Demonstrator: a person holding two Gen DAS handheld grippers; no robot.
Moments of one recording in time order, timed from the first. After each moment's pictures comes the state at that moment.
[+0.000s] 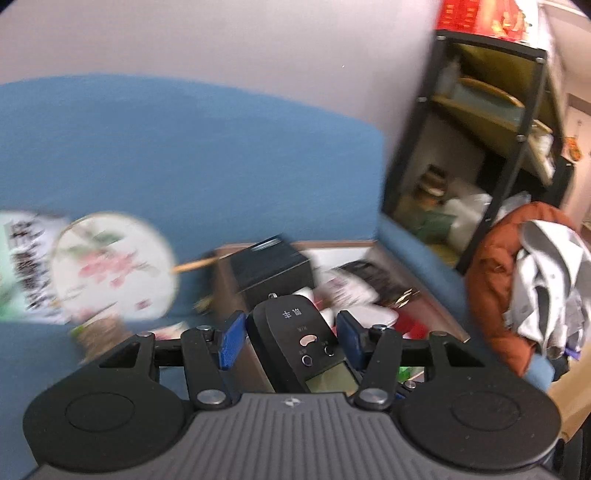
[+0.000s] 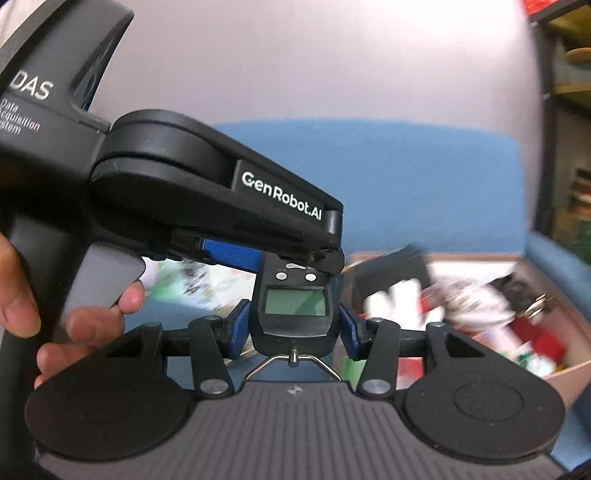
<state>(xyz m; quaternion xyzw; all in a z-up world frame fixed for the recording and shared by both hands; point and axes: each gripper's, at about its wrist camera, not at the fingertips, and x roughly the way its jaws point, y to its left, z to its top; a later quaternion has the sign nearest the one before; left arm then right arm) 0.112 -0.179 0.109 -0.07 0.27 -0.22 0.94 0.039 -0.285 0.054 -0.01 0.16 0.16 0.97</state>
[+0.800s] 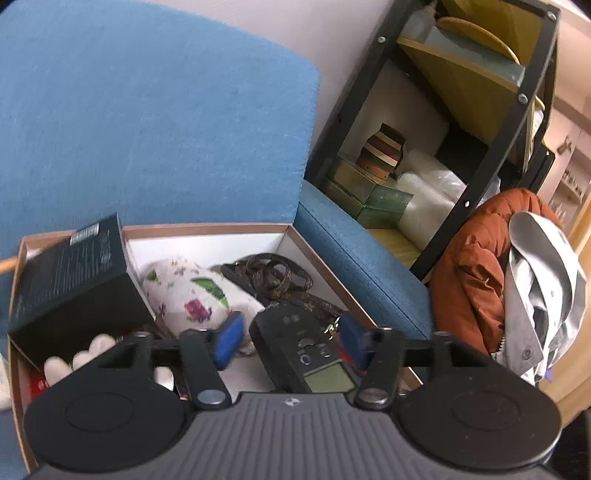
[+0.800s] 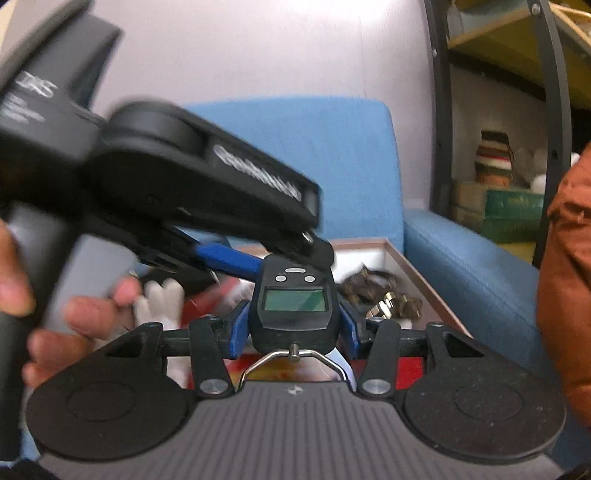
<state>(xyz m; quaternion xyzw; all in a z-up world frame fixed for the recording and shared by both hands) 0.224 -0.315 0.053 -0.11 0.31 -0.31 0.89 0.126 -0.437 0.006 0.01 0.16 0.05 0.99</state>
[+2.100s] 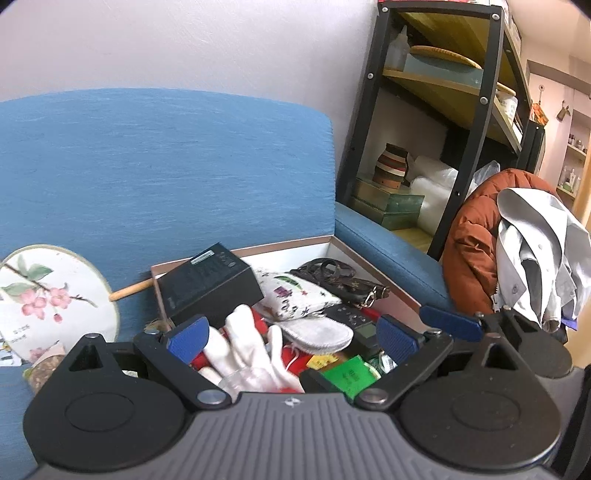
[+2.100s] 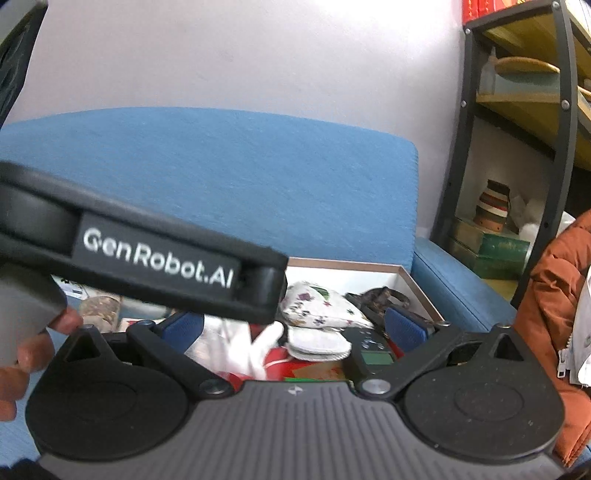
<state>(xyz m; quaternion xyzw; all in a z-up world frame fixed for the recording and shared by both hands) 0.131 -0.227 0.092 -0.02 0.25 -0.26 0.93 0.080 -0.352 0.057 -0.07 0.17 0.03 0.98</state>
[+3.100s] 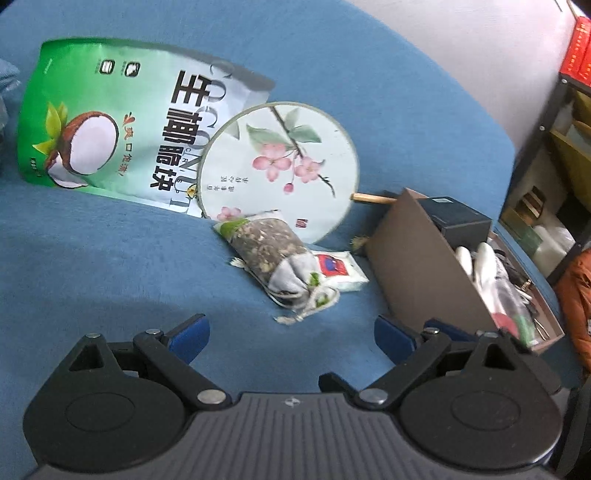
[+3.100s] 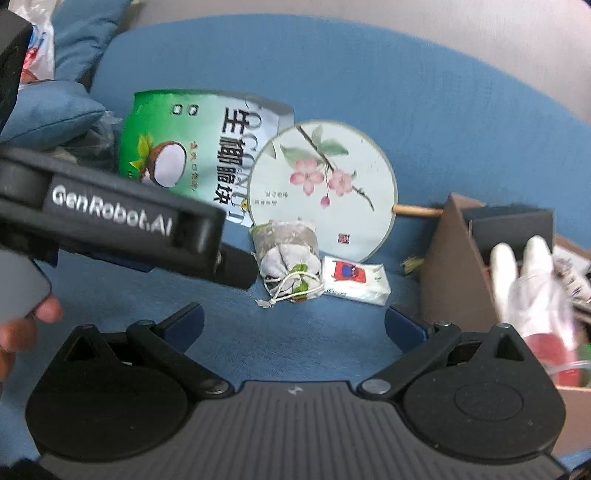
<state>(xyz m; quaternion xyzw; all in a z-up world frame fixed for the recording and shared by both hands) 0.125 -0.010 -0.019 -0.18 0.32 -0.10 0.93 0.092 -0.168 -0.045 -0.13 0.23 0.20 0.94</state>
